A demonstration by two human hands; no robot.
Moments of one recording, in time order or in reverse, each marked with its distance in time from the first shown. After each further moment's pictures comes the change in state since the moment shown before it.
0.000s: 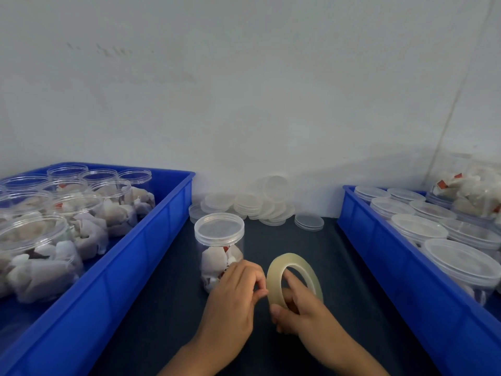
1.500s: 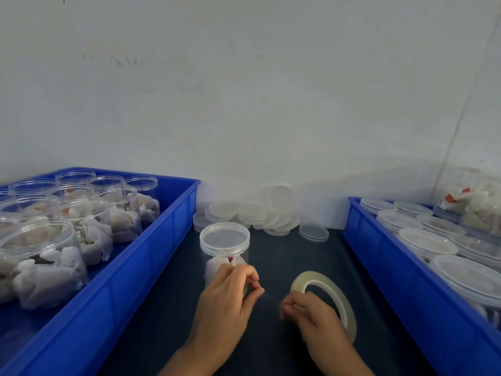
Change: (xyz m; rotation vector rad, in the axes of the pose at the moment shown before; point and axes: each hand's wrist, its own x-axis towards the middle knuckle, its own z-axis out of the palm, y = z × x) left_hand 0.005 -0.014 -0.005 0.089 0.129 -0.071; right_hand 0.011 0.028 -0.003 -0.382 0.236 0.108
